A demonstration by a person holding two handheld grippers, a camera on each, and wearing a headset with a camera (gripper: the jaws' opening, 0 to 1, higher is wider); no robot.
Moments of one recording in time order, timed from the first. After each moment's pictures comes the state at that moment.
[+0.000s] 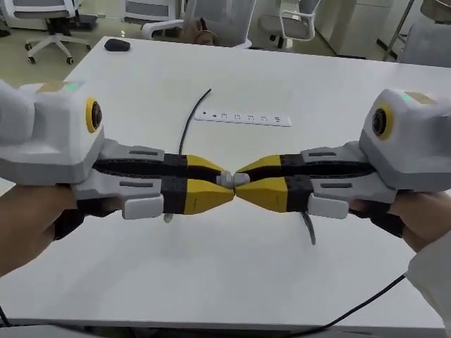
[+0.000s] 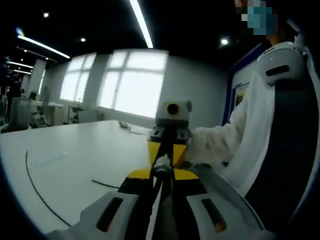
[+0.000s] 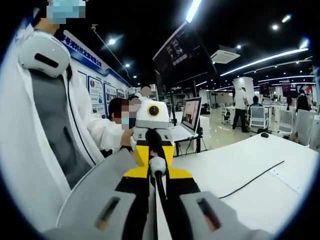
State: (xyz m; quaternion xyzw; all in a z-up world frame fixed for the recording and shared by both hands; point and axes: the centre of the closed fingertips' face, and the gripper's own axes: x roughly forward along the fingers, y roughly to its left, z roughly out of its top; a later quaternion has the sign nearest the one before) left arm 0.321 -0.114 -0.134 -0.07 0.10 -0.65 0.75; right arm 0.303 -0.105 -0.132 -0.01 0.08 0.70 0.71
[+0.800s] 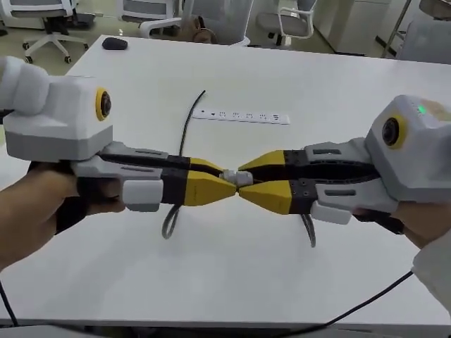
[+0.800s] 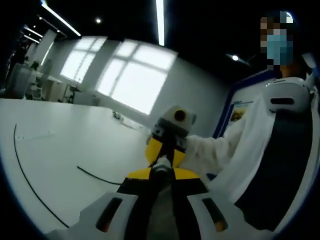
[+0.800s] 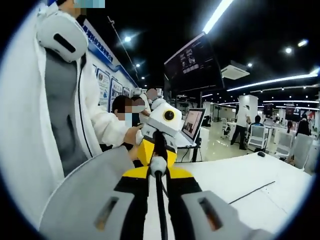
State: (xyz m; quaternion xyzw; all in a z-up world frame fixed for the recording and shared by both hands) left arm 0.319 -0.111 -0.129 -0.14 0.15 -0.66 0.72; right arm 0.307 -0.106 -0.126 -0.02 0.03 0.71 0.71
